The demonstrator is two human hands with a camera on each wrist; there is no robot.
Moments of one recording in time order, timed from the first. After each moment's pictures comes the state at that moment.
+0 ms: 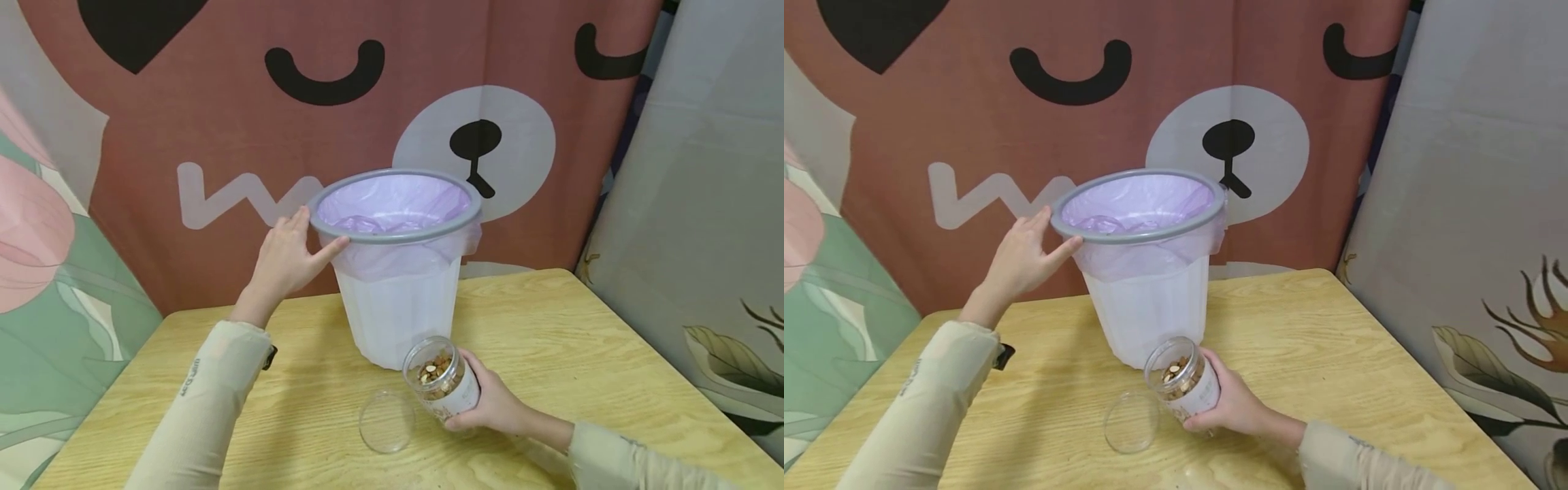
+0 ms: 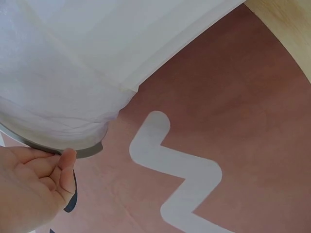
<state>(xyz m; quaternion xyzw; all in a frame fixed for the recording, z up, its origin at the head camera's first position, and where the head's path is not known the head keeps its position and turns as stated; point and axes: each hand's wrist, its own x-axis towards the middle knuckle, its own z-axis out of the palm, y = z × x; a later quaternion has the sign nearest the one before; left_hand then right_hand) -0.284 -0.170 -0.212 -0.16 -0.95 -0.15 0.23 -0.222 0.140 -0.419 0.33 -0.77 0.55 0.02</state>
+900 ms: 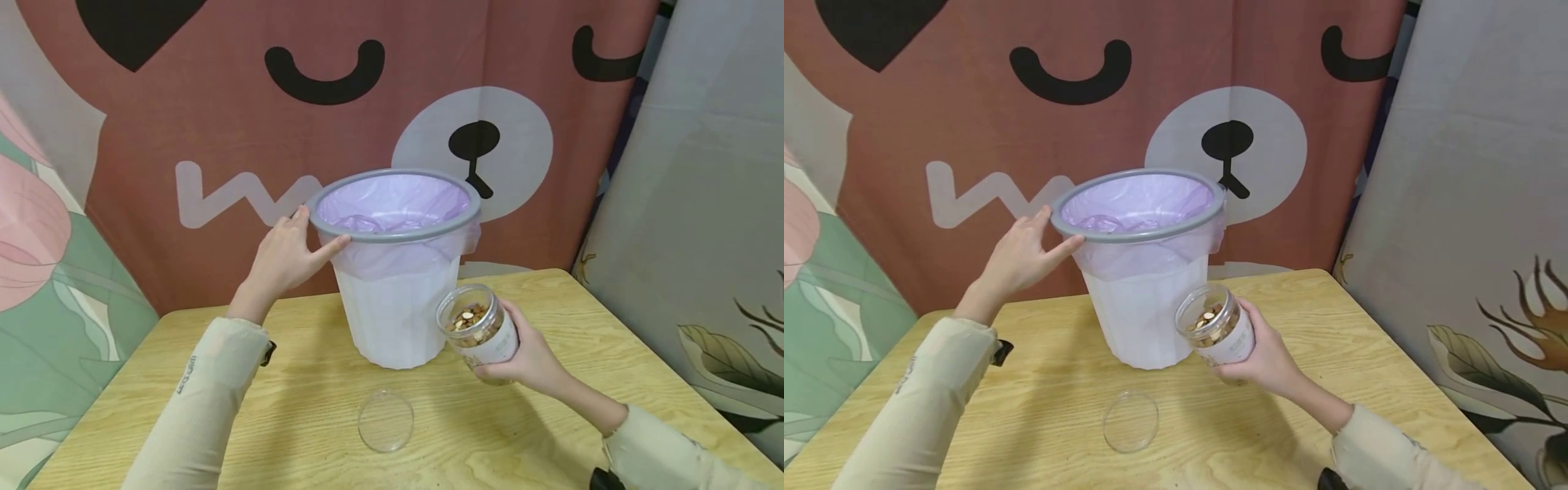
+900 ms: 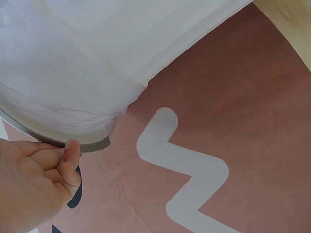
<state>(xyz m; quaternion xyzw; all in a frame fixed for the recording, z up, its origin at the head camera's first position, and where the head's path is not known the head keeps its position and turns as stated) -0.282 -0.172 -0.206 -0.15 -0.95 -0.16 0.20 -0.220 0.173 -0.348 0.24 -0.83 0.47 0.17</state>
